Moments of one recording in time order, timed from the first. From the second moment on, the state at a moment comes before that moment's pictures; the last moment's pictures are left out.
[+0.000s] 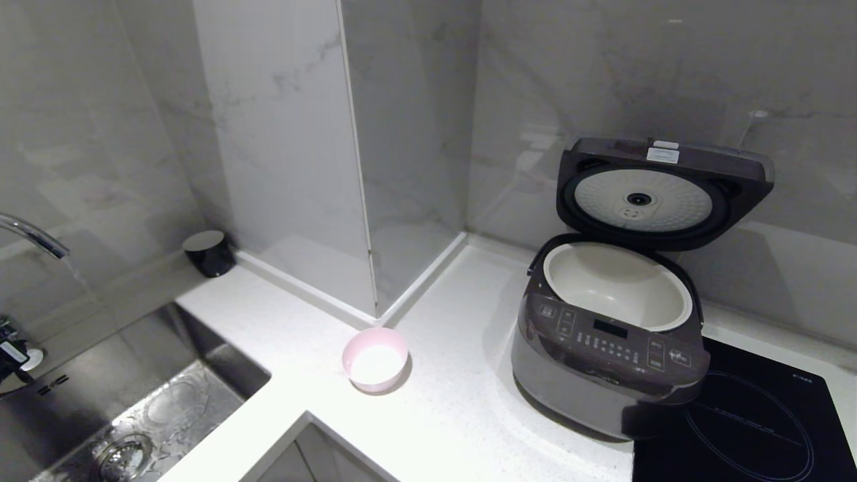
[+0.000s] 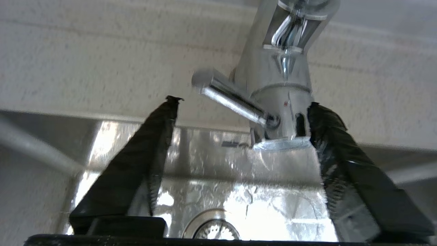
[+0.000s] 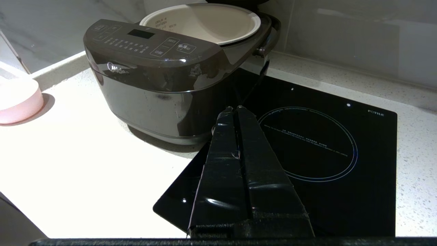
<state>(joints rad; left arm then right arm) 0.82 2.46 -1.19 -0.90 0.09 -0.24 0.00 0.00 0.00 0.00 0.00 0.01</state>
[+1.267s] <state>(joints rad) 0.38 1.84 -0.29 -0.88 -0.06 -0.25 0.00 0.00 0.00 0.00 0.00 0.01</state>
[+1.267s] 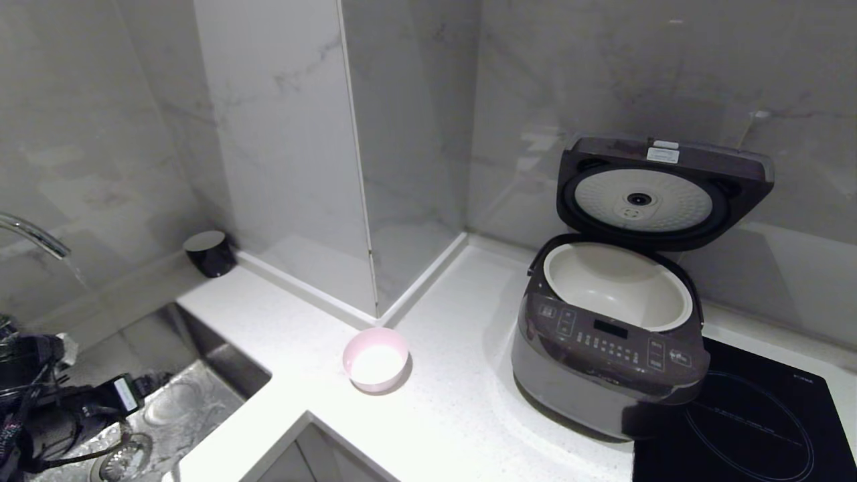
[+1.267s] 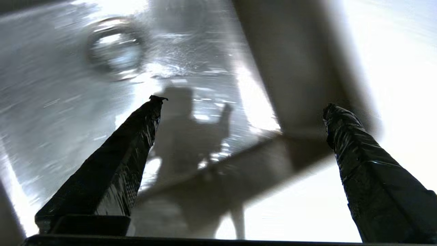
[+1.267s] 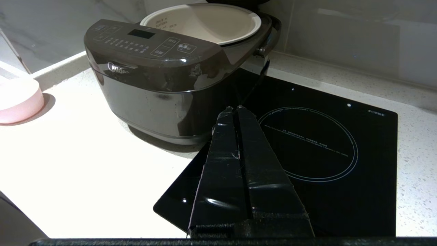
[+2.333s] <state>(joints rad) -0.33 2.01 -0.73 -0.70 0.09 -0.23 0.00 0.00 0.00 0.00 0.00 0.01</state>
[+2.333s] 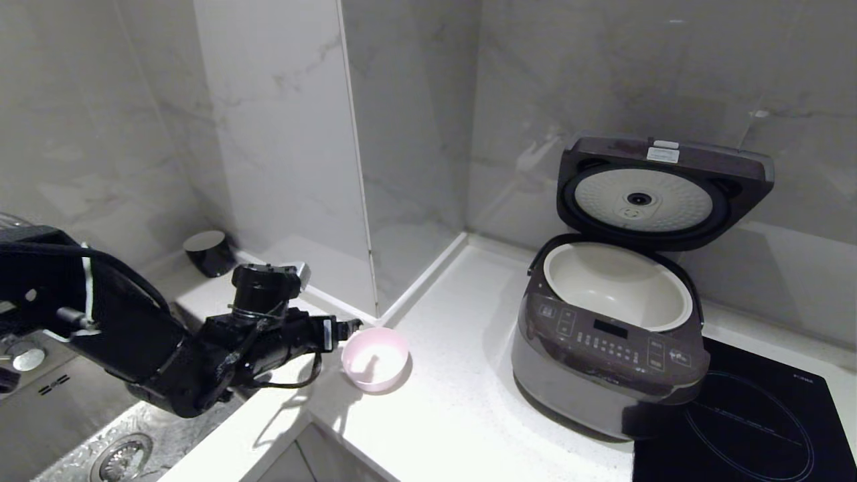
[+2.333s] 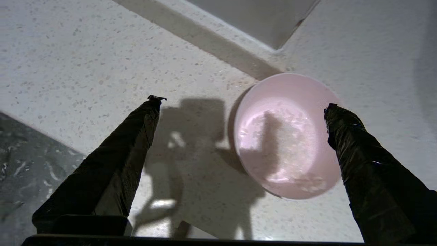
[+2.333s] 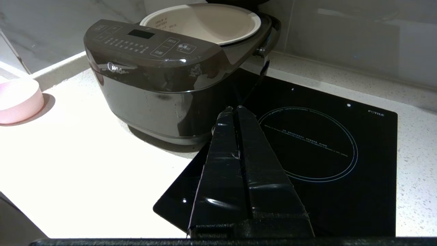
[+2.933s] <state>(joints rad) -0.36 2.16 -0.76 -0.71 0.10 -0.20 0.00 0.00 0.00 0.00 0.00 0.01</state>
